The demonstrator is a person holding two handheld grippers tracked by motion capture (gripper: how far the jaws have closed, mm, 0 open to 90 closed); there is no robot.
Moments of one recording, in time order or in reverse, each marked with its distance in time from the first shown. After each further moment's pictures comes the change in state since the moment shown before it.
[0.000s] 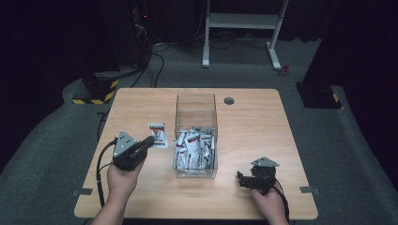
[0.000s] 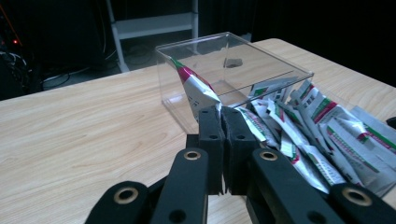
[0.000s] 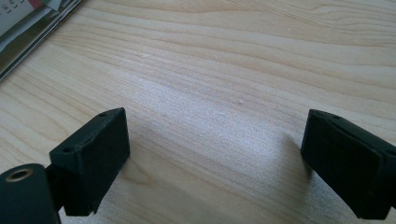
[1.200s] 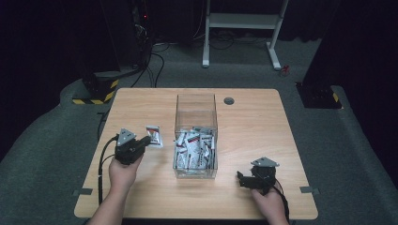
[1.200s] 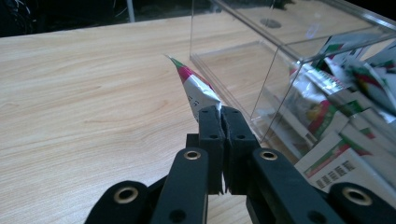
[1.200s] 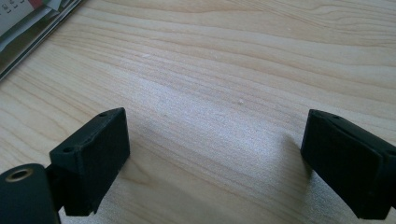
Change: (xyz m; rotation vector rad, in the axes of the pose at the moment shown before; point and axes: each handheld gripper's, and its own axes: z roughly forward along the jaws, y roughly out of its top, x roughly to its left) left arm 0.037 -0.034 0.045 0.134 0.037 -0.086; right arm 0.000 0.000 0.000 0.000 0.000 0.000
